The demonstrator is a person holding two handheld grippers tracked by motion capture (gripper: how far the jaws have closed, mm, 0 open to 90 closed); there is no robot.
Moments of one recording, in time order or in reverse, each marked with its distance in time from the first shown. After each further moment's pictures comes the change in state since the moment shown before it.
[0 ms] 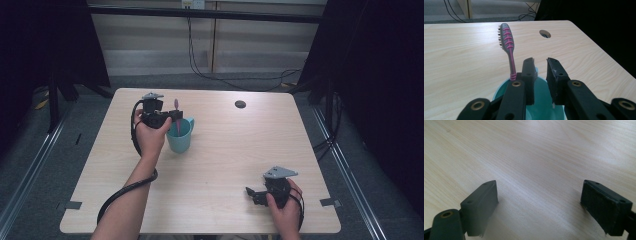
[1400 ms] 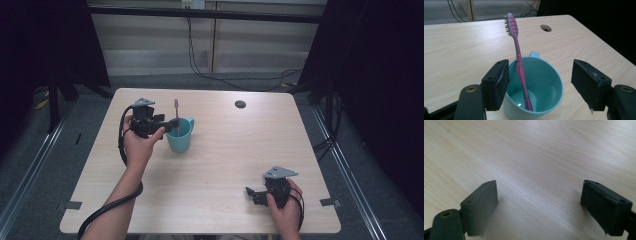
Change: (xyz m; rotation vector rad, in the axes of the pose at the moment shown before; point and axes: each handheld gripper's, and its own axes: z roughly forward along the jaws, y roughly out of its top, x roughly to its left) left arm -0.001 -0.014 -0.033 0.012 0.014 0.057; right arm 0.000 0.000 0.000 0.000 -0.001 0.000
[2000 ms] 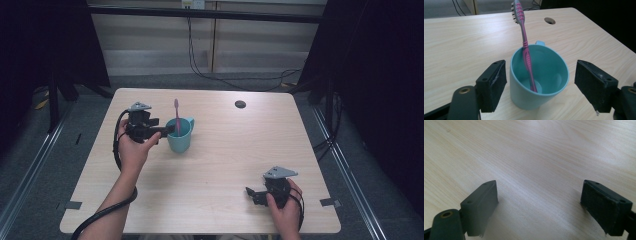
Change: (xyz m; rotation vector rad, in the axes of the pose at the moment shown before) left arm 0.005 -0.011 -0.011 0.034 0.025 0.019; right arm 0.000 0.000 0.000 0.000 0.000 -0.001
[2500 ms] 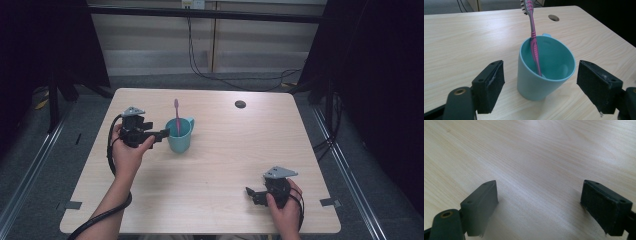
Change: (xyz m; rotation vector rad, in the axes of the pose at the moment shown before) left arm 0.008 -0.014 -0.010 -0.006 0.012 -0.002; right arm 0.000 0.000 0.000 0.000 -0.001 0.000
